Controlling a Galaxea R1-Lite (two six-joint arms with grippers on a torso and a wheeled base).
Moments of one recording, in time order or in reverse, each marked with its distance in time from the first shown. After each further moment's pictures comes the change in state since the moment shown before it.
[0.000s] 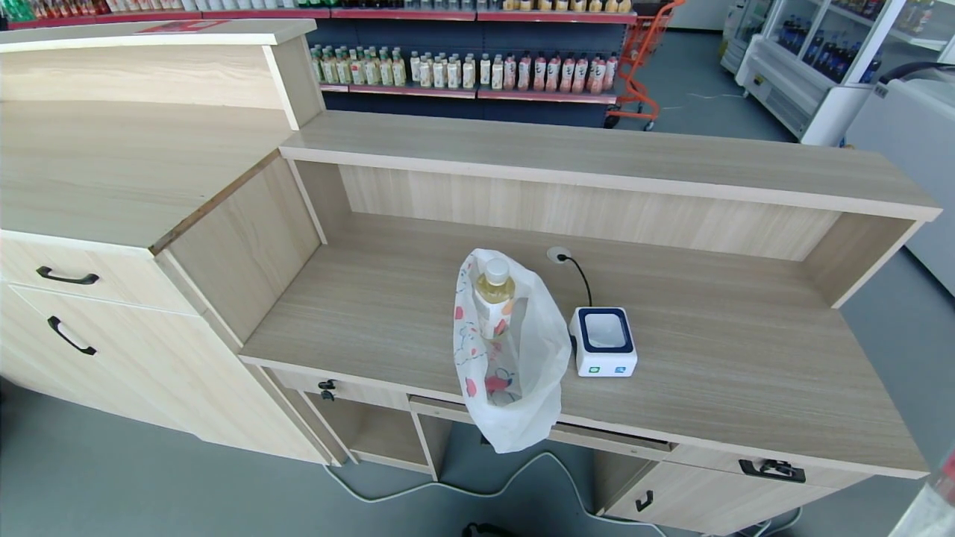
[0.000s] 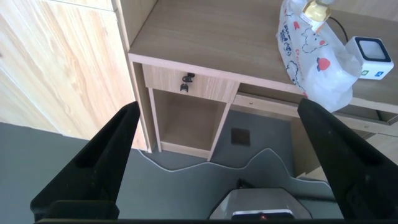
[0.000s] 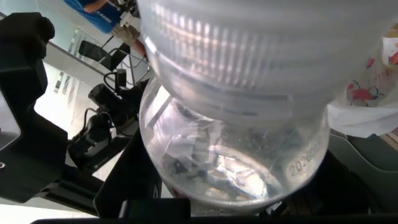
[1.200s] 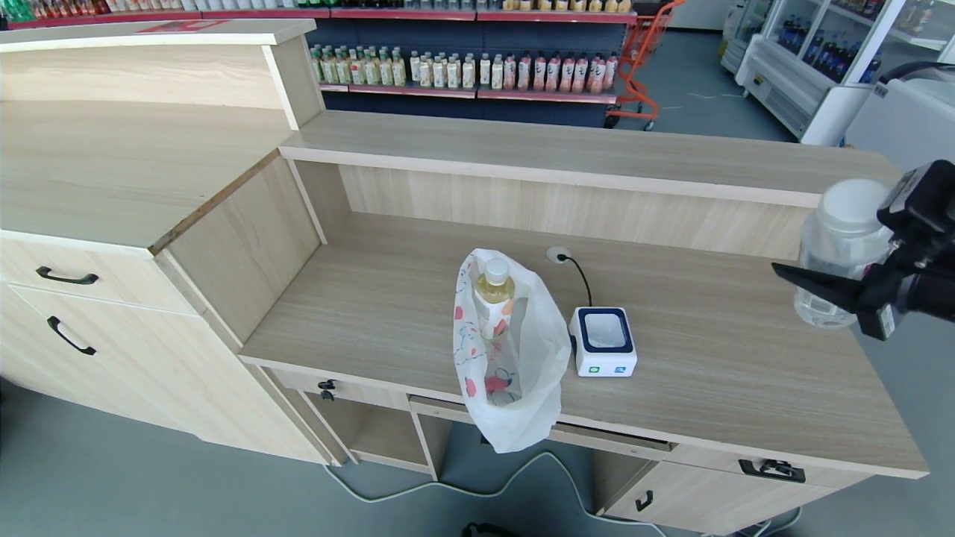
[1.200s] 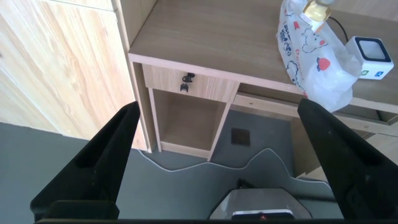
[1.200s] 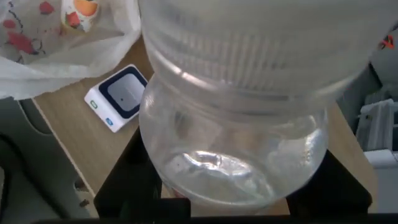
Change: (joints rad) left arm 0.000 0.000 0.000 0.000 0.000 0.000; right arm -0.582 0.393 0.240 -0.585 -0.167 -1.229
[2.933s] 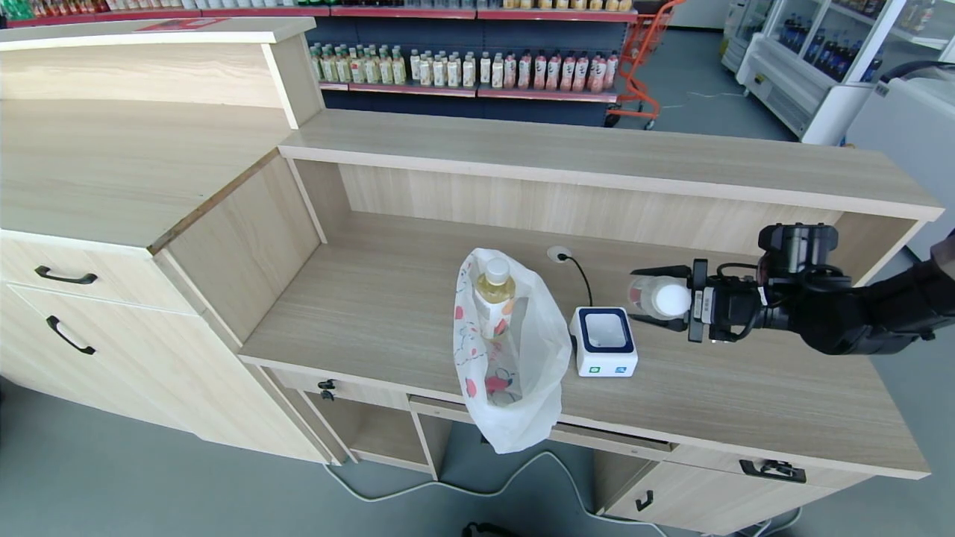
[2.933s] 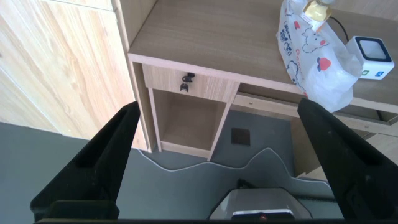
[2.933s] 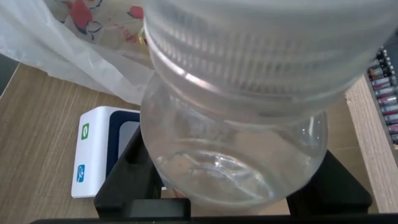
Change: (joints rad) left arm 0.000 0.000 0.000 0.000 0.000 0.000; right arm -0.034 0.804 -0.380 -0.180 0.684 -0.600
